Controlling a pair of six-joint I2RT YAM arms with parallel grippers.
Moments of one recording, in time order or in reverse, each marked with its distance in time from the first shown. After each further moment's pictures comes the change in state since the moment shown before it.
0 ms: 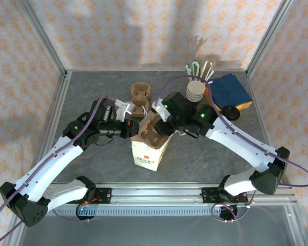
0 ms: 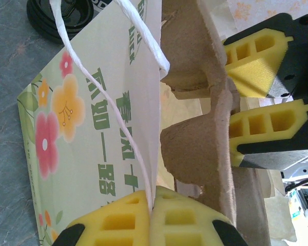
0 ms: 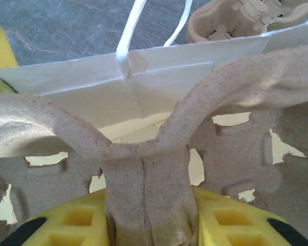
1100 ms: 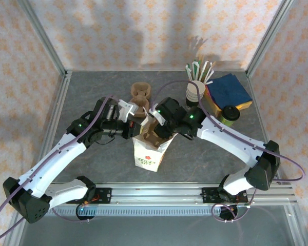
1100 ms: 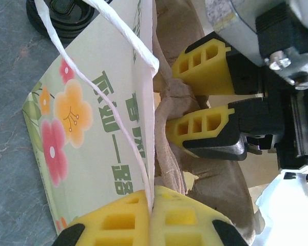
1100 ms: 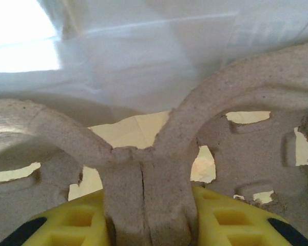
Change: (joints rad) left arm 0.000 0.041 -0.005 0.000 -0.001 0.103; right arm 0.007 0.069 -0.069 0.022 0.092 0.004
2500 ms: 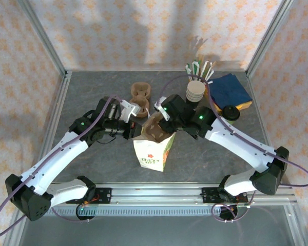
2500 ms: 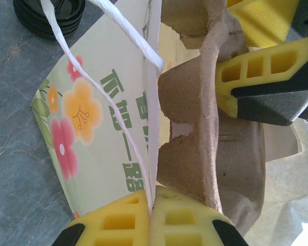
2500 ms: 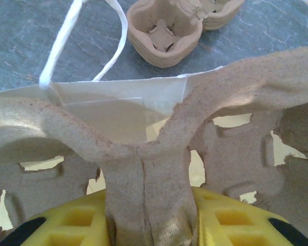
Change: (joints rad) left arm 0.000 0.029 0.002 0.000 0.027 0.053; right arm -0.001 -0.077 0.024 0.001 0.127 0.000
